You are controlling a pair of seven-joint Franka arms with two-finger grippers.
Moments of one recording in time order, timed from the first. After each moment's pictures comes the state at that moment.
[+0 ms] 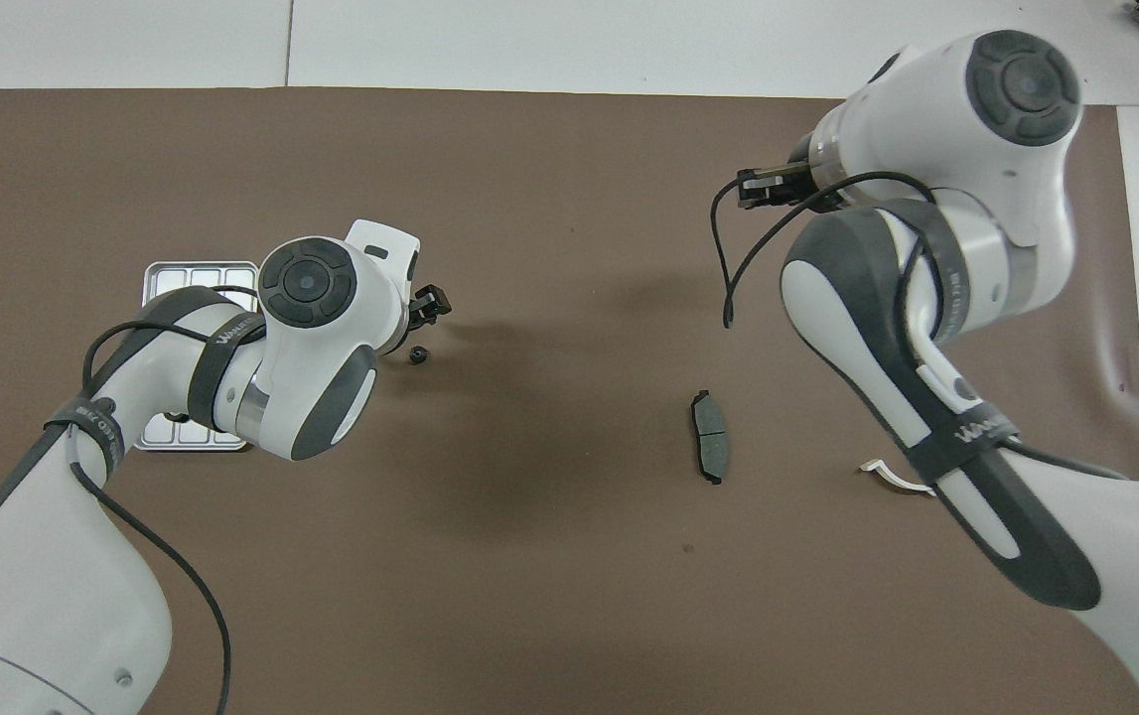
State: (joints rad) left arm -0.33 0.35 -0.10 -1.93 0.14 2.36 -0.95; right arm -0.03 0.41 0.25 -1.44 -0.04 2.00 0.11
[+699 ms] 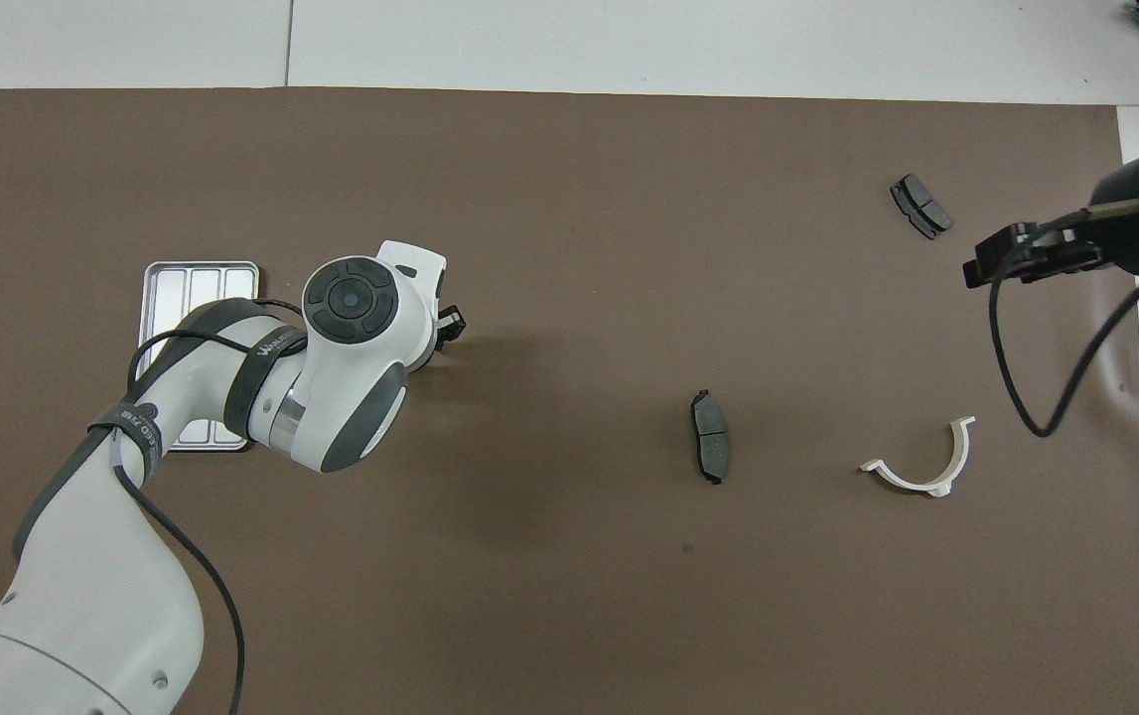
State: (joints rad) left arm -0.36 0.36 -0.10 -1.95 0.14 2.32 -0.99; right arm -0.16 0.07 0.11 -1.49 0.13 1.54 -0.14
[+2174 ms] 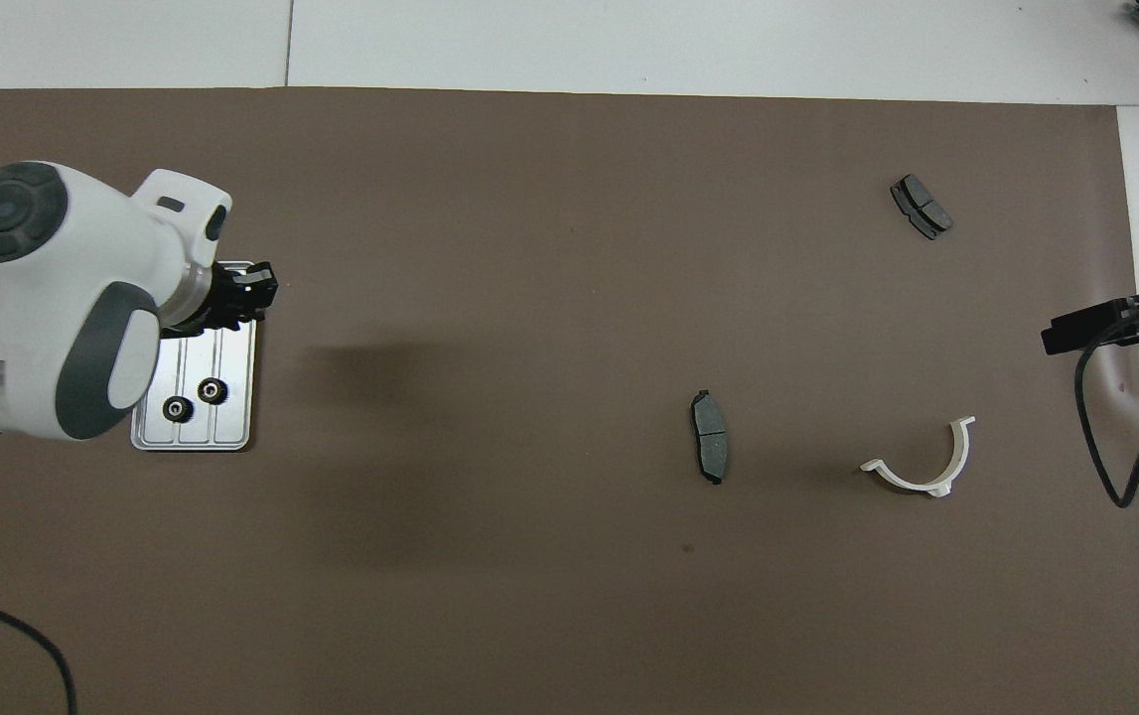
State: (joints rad) left arm -0.03 0.15 -0.07 -1.93 0.03 2.12 -0.43; right arm -0.15 -0.02 0.08 -1.70 -0.01 1.65 -0.22
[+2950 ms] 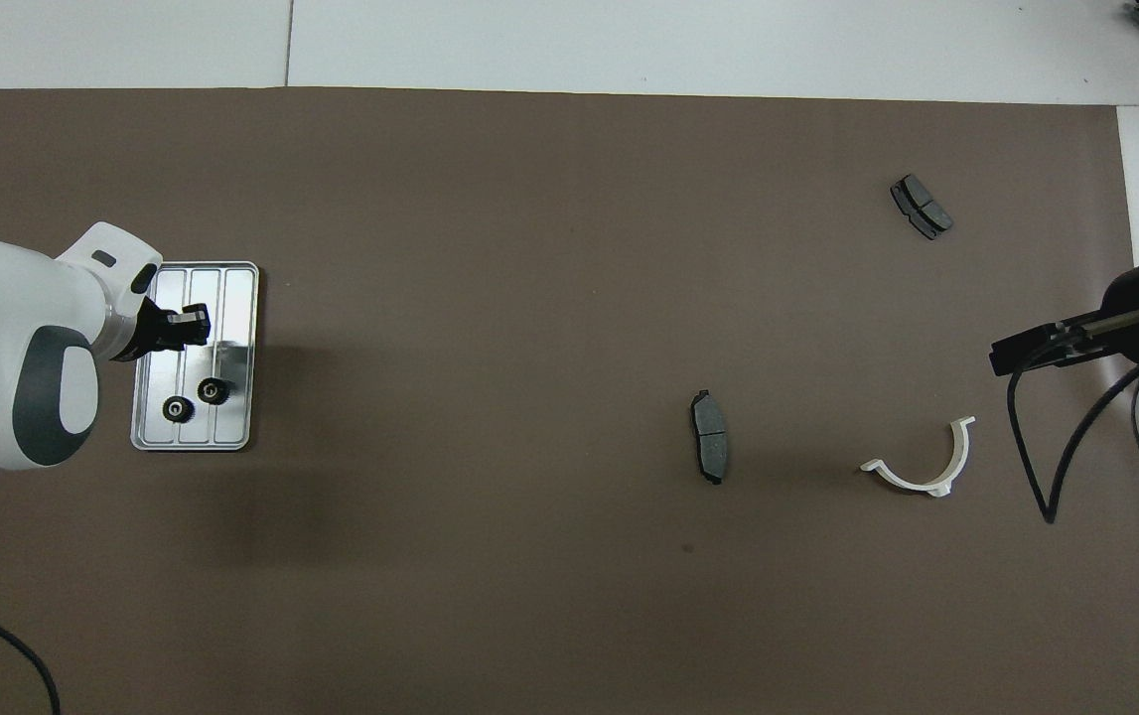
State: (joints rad) left arm 0.08 0.24 -0.08 -2.10 0.01 2.40 -0.13; right arm -0.08 -0.03 0.07 -1.76 -0.03 1.67 -0.17
